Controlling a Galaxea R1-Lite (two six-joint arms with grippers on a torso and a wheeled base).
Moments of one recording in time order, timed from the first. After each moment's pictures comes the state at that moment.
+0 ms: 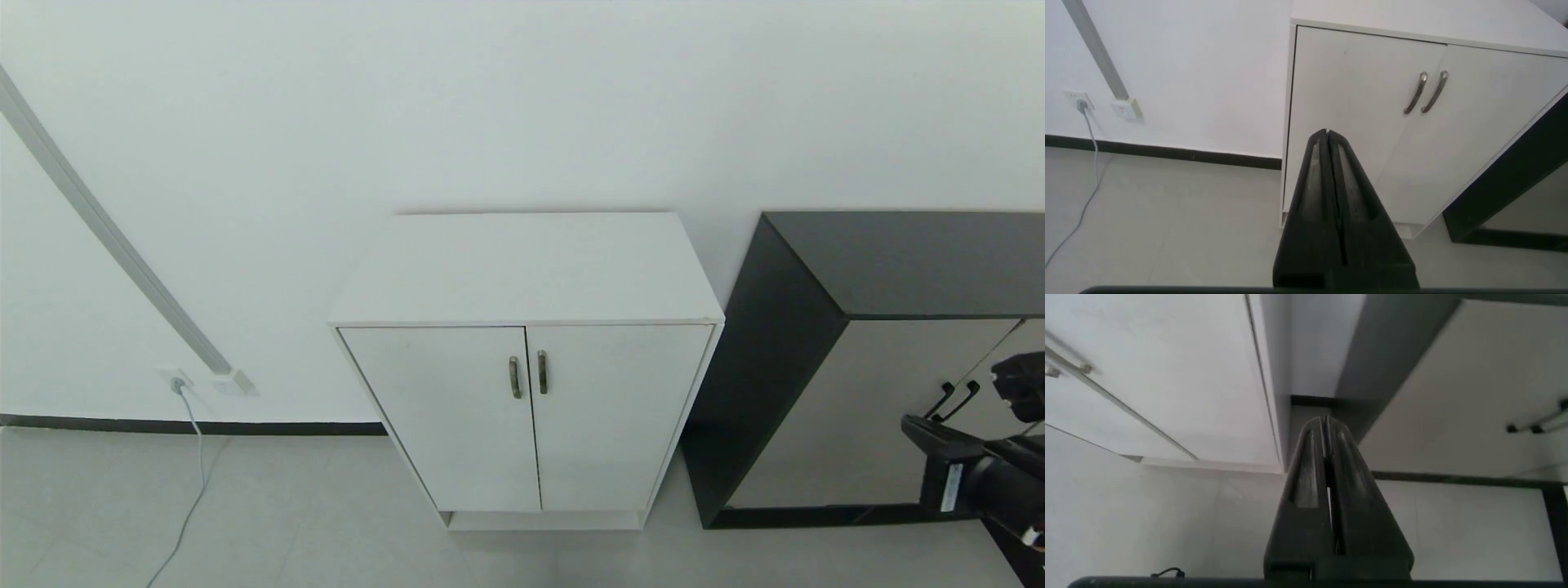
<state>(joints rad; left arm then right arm) 0.00 0.00 0.00 0.00 0.08 -0.10 0.31 1.28 -0.20 -0.85 -0.28 -0.01</state>
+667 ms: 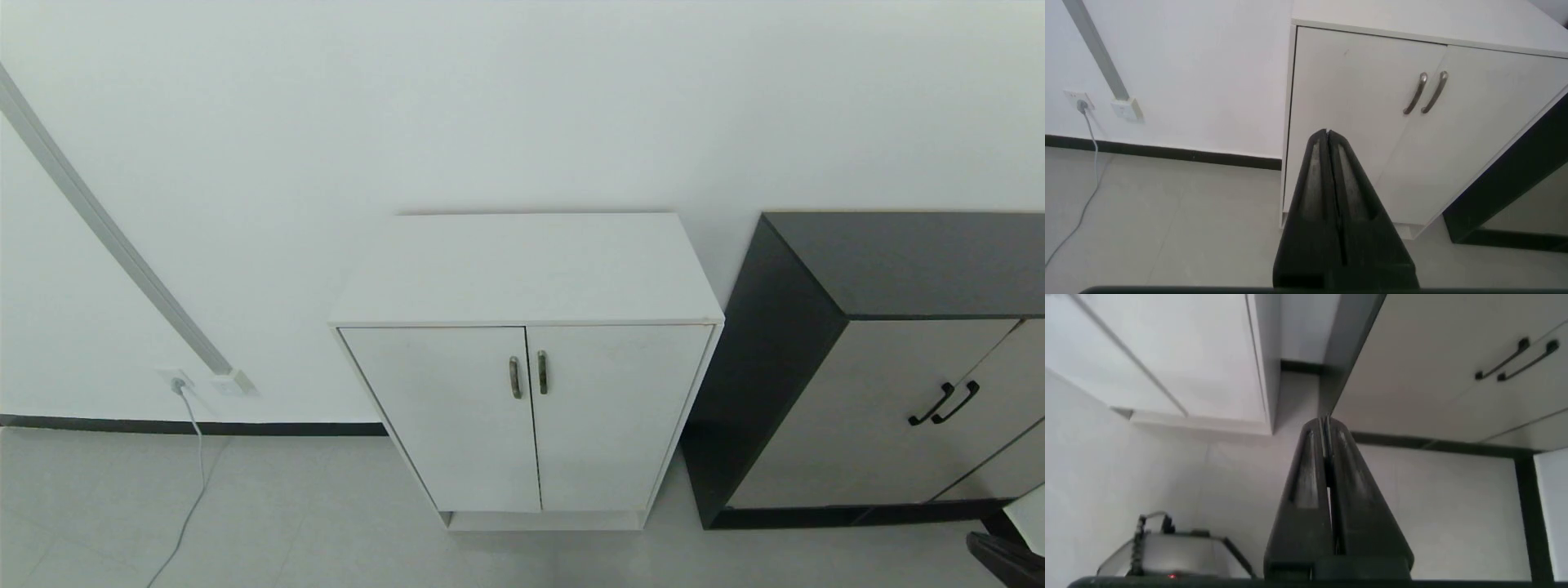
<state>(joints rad) 0.00 0.00 0.00 0.00 0.08 -0.10 0.31 0.89 -0.03 -0.49 -0.19 -0.02</state>
